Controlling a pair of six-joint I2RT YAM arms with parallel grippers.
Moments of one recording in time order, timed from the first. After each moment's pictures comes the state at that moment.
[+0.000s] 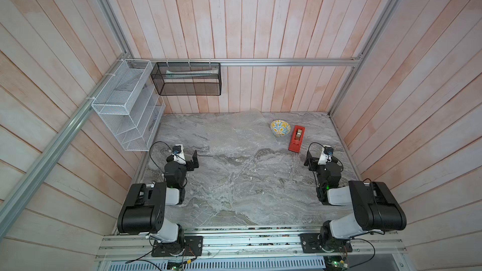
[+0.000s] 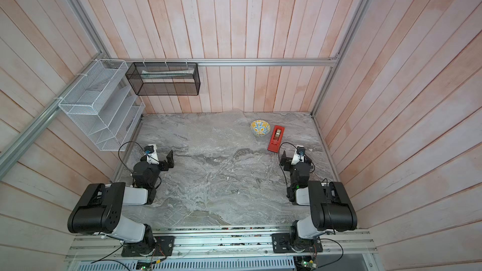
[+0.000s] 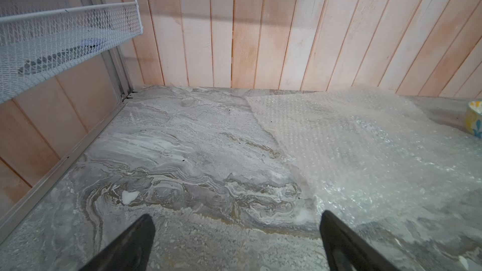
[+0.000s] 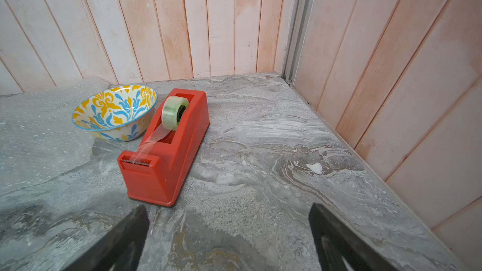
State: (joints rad) left arm 0.04 1.53 0.29 1.07 0.07 -0.03; right arm -0.02 1.51 0.23 1.11 0.10 0.04
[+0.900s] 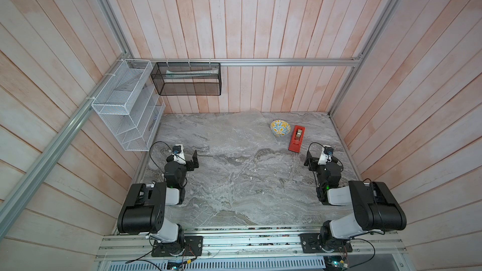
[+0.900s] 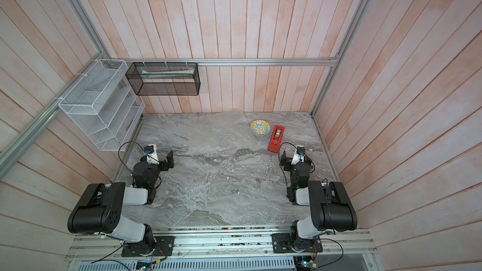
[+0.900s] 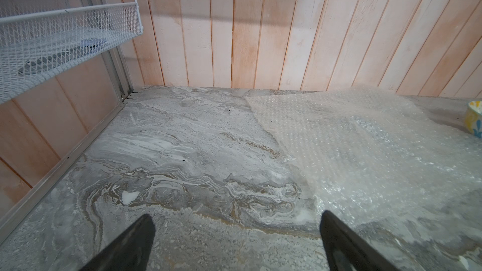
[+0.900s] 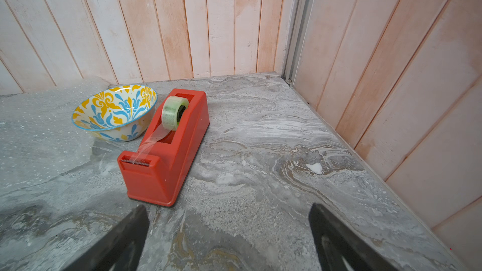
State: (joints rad) left arm 0.04 1.53 0.29 1.06 0.07 -0.02; right arm -0.02 1.51 0.23 1.11 0.10 0.04
